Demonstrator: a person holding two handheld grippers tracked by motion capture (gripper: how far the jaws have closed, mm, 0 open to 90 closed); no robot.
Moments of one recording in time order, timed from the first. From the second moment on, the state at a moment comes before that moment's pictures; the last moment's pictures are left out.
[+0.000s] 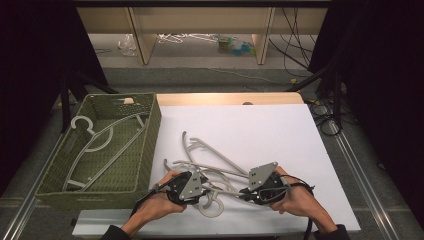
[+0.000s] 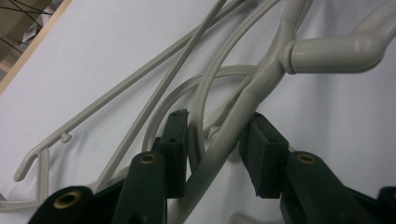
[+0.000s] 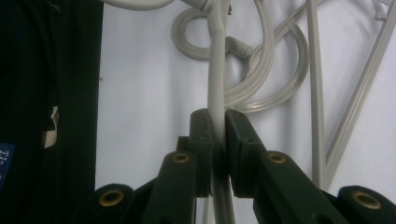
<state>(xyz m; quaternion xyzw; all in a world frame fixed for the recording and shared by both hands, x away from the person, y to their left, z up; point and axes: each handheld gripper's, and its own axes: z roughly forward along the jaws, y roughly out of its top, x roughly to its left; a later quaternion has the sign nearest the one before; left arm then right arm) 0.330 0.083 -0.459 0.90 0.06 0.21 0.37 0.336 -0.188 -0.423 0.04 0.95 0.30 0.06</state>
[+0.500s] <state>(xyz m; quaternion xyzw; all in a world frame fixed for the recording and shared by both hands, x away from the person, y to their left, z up) 0.327 0.079 -0.439 0.90 -0.02 0.26 0.35 0.342 -0.194 -0.417 0.10 0.93 0.34 0.11</state>
